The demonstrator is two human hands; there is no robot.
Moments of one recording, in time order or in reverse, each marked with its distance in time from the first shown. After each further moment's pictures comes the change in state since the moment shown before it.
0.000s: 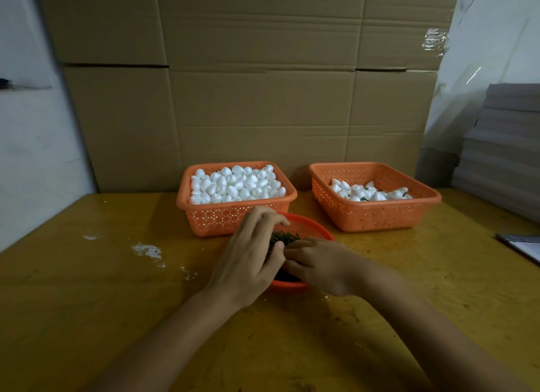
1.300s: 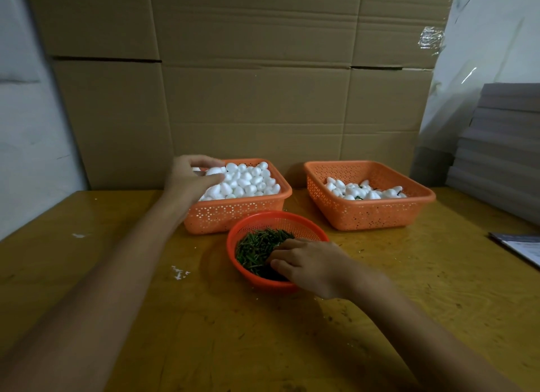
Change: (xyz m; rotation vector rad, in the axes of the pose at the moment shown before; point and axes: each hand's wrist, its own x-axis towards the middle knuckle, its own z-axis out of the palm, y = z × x) left_hand 0.086 -0.087 -0.064 -0.367 0.270 -0.676; right_hand 0.005 -0.003 0.004 -0.142 -0.086 -0.011
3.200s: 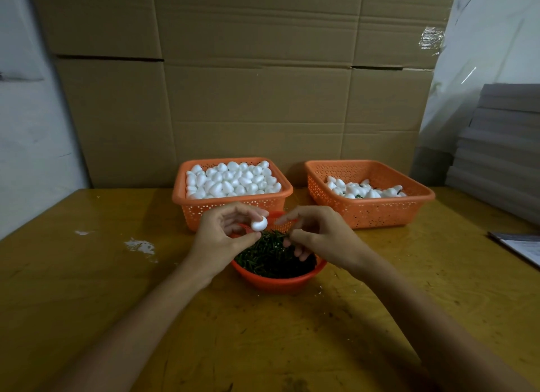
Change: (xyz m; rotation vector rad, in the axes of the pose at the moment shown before) left_hand -0.100 -0.024 0.029 -0.238 -0.336 0.223; right_hand -0.006 0.024 -0.002 1.023 0.518 -0.013
